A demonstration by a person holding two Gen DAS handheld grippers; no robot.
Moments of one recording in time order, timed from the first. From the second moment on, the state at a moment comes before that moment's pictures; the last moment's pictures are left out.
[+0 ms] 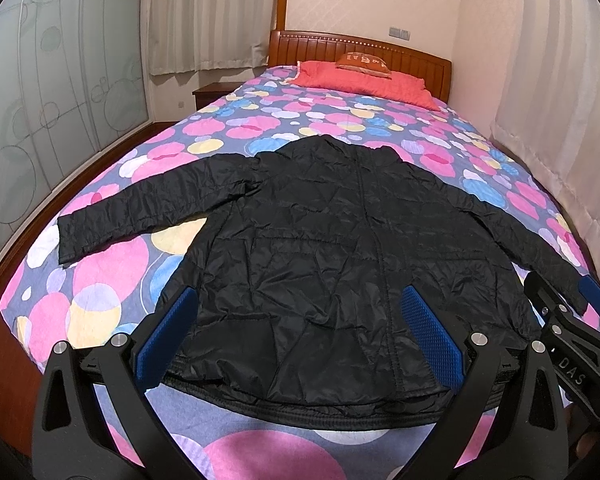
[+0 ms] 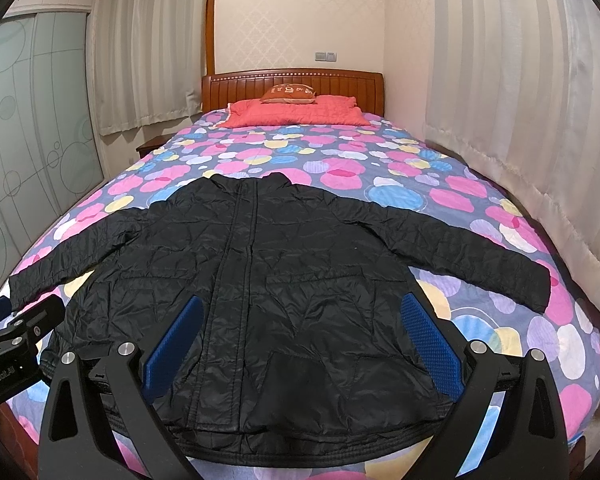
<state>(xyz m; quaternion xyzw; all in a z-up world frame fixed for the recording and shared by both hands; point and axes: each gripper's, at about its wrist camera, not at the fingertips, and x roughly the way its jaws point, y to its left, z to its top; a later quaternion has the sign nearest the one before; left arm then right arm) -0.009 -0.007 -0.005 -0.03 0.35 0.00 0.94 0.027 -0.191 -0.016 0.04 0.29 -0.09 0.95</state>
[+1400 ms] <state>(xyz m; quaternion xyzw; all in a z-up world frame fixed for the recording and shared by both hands) 0.128 0.134 -0.149 -0.16 0.48 0.19 0.84 0.043 -0.570 -0.177 0.50 0.18 -0.30 0.79</state>
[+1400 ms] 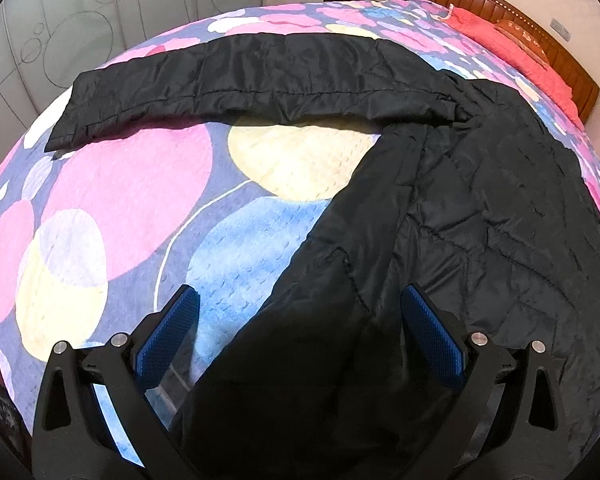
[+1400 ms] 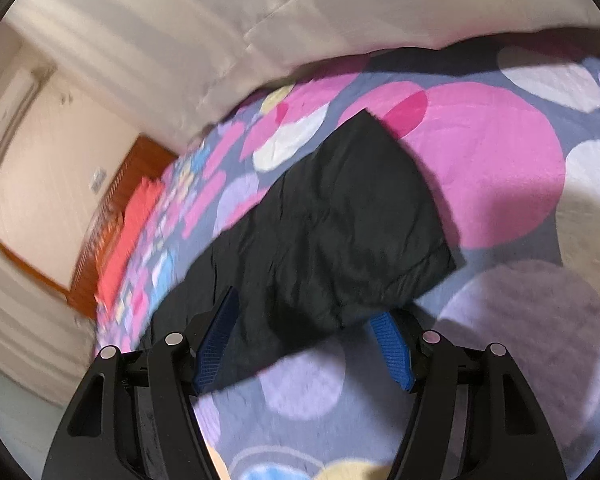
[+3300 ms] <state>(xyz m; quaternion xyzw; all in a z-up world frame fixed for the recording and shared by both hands) 0.119 0.135 -0.165 -0.13 0.45 0.20 0.86 0.354 -0.116 -0.138 0.07 0.43 0.14 0.89</state>
